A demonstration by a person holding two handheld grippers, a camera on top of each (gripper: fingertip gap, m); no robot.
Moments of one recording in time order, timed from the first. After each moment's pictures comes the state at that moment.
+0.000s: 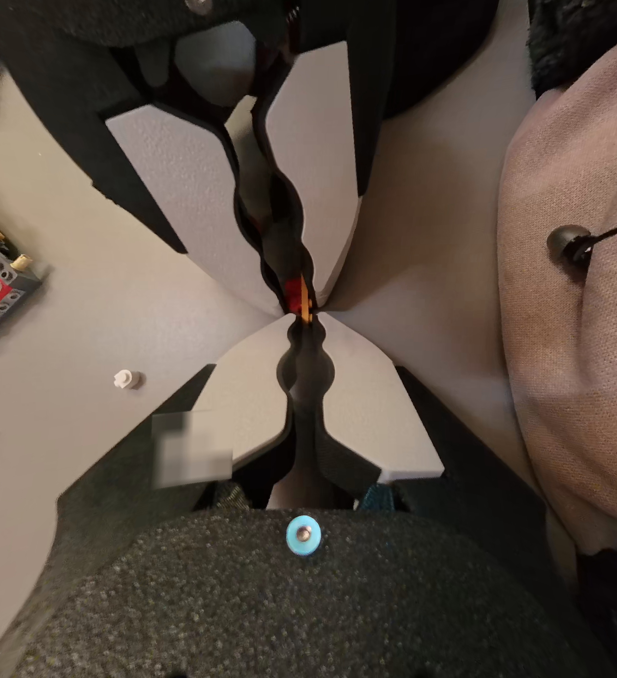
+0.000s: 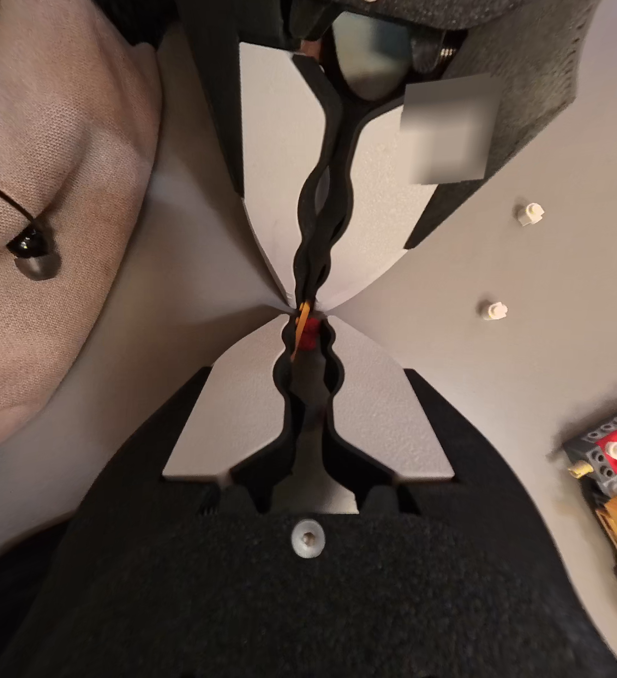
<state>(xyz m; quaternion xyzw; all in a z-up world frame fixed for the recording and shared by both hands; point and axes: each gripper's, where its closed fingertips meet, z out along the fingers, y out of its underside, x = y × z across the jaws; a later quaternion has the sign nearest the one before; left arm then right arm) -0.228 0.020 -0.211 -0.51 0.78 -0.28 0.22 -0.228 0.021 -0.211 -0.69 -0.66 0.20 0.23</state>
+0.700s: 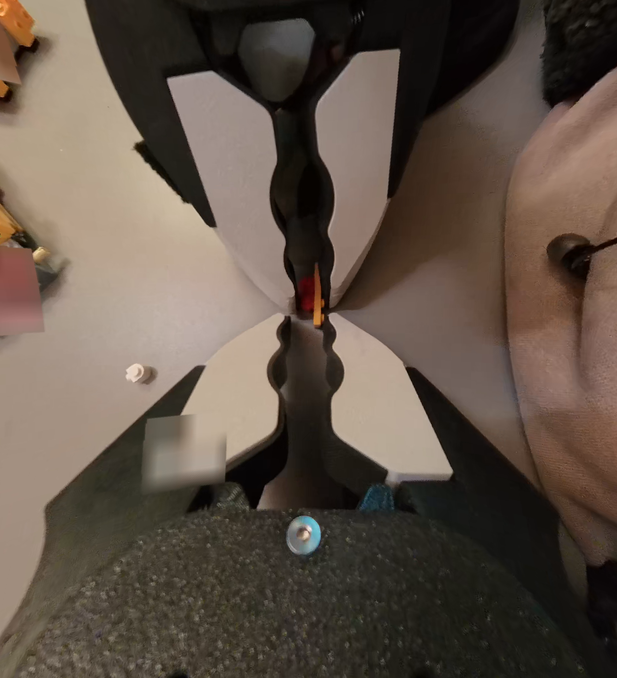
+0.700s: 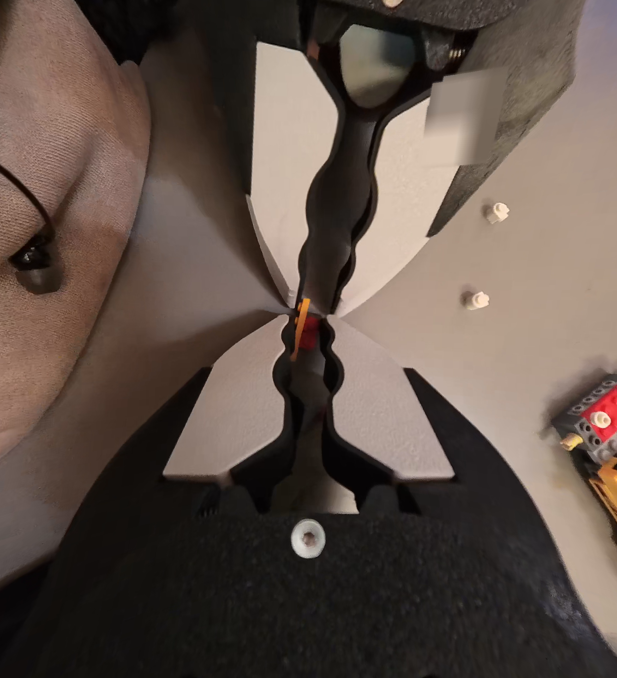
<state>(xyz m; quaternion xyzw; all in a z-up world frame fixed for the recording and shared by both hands) -0.231 0.022 -0.207 -0.52 0.77 -0.28 0.23 -0.234 0.023 -0.208 -0.70 -0.63 0.18 0.29</state>
